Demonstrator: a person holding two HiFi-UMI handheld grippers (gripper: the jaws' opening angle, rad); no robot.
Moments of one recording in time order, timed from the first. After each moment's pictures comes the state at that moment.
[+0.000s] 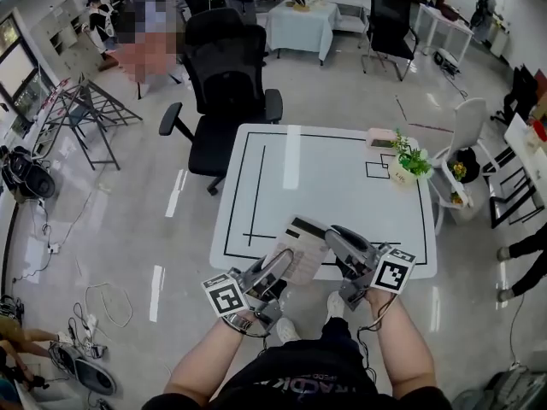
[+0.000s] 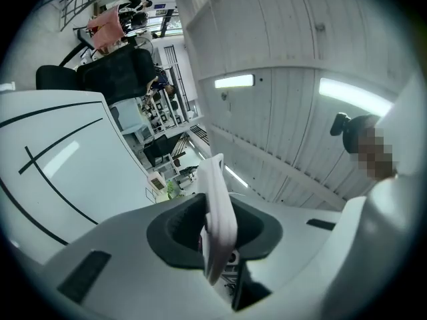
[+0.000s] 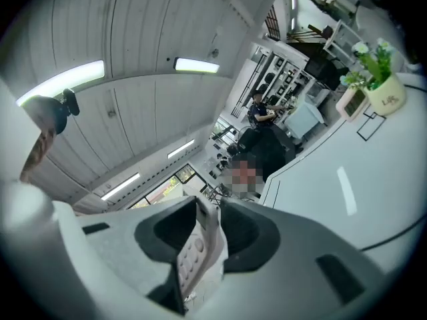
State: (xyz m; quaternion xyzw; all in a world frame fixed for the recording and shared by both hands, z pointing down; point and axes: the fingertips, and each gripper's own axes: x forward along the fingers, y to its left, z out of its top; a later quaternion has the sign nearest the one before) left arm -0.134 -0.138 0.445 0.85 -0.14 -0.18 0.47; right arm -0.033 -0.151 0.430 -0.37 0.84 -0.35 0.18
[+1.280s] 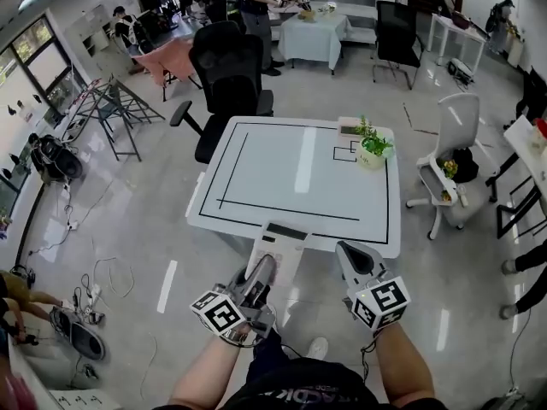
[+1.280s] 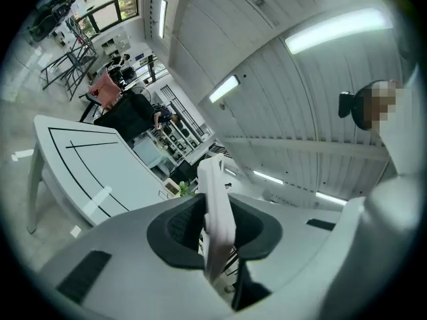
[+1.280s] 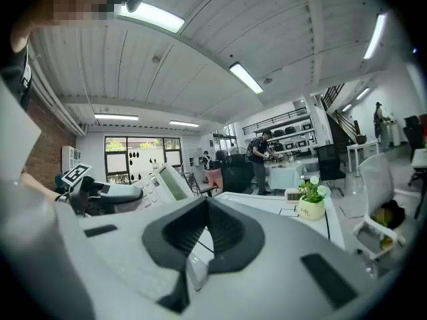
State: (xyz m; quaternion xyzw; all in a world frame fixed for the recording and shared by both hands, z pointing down) left arm -0.037 0.053 0.428 0.86 -0.34 -0.17 0.35; right arm 0.124 0.058 0.421 -0.50 0.86 -0.10 -0.02
